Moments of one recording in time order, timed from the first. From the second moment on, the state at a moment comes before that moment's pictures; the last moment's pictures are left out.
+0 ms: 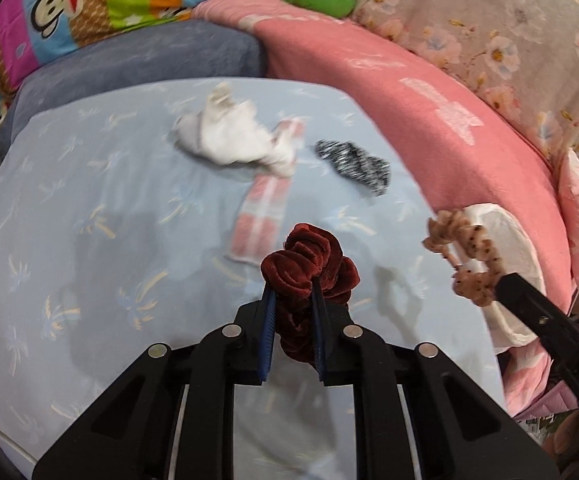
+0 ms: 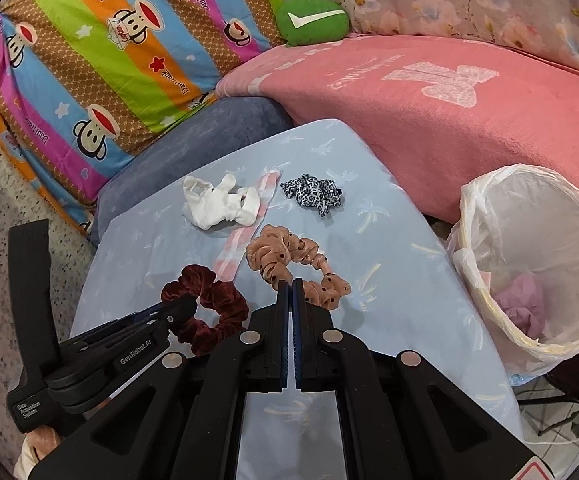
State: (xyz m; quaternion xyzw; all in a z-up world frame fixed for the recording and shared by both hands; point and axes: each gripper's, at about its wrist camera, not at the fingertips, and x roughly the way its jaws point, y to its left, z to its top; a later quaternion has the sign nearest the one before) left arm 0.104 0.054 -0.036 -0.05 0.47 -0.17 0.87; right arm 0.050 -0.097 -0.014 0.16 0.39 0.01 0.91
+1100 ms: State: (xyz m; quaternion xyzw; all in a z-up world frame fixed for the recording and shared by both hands) left arm 0.076 -0.170 0.026 0.06 0.39 -0.37 0.84; right arm -0.023 -0.289 0.007 0.25 0.31 -0.16 0.90
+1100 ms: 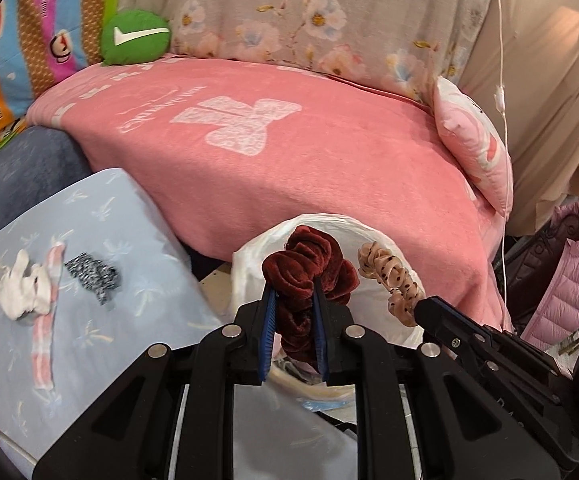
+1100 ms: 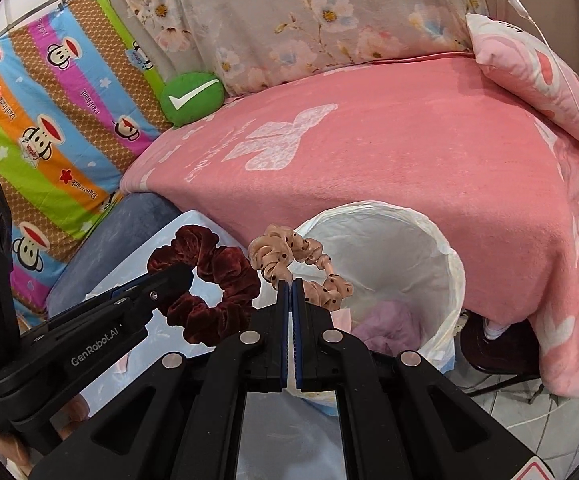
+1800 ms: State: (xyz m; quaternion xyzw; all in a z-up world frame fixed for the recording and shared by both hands) left arm 0.080 -0.163 0.019 0.06 0.38 -0.32 0.86; right arm -0.017 -0.296 0.010 0.24 0.30 -0.17 0.91
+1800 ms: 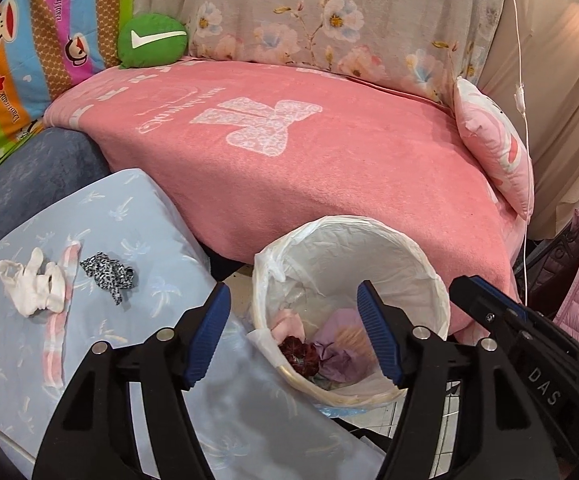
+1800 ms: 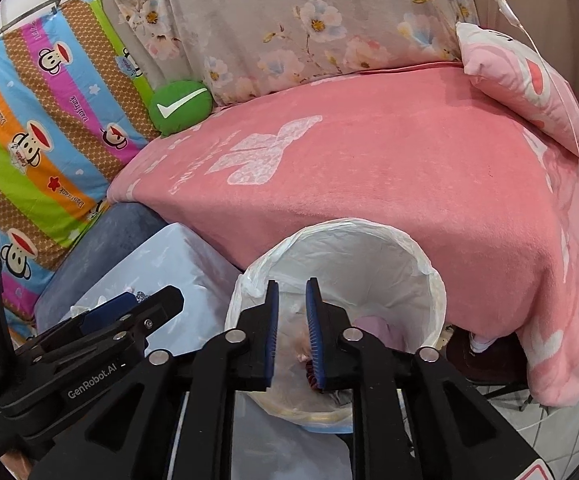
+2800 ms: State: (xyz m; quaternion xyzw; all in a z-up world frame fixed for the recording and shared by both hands) left arm 0.092 -0.066 0.000 0.02 0.41 -0.24 0.88; right arm 0.015 -0.201 0.005 0.18 0.35 -0.10 0.91
